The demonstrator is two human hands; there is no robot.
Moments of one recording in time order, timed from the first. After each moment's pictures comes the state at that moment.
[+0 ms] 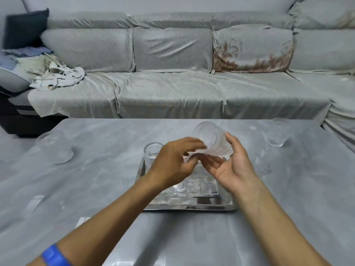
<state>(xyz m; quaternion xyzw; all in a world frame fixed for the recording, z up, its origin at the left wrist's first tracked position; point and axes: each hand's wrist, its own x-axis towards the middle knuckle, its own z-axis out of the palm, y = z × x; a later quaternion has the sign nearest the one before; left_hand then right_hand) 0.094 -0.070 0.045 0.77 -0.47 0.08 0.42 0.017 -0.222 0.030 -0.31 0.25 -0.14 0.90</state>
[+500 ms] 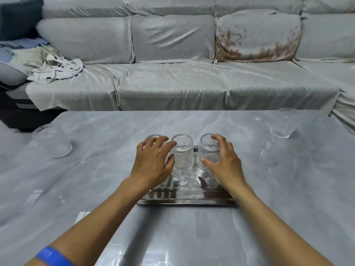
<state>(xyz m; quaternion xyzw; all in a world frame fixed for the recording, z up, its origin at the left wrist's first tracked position) 0.132 -0.040 -0.014 0.91 -0.36 0.14 0.16 0.039 -0.238 -0.054 -0.90 0.21 -0.25 0.30</state>
